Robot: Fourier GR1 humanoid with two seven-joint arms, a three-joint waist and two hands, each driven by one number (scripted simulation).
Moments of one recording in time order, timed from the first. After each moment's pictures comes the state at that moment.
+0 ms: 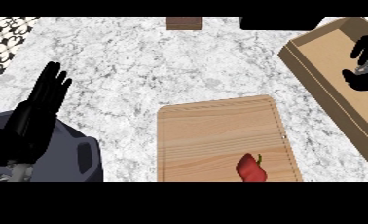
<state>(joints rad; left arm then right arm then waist) -0.04 0.63 -0.28 -1.77 0.55 0.45 0.04 -0.46 -0.76 0.06 -1.27 0.75 0.14 0.22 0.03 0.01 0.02</state>
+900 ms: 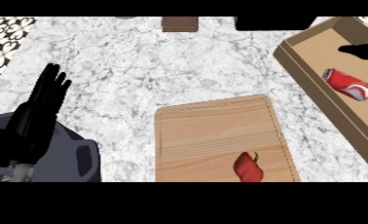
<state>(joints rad) -0.04 0.64 -0.30 -1.75 0.57 0.49 0.02 -0.66 -0.62 -0.28 -0.94 0.41 -0.07 -0.19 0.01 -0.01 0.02</state>
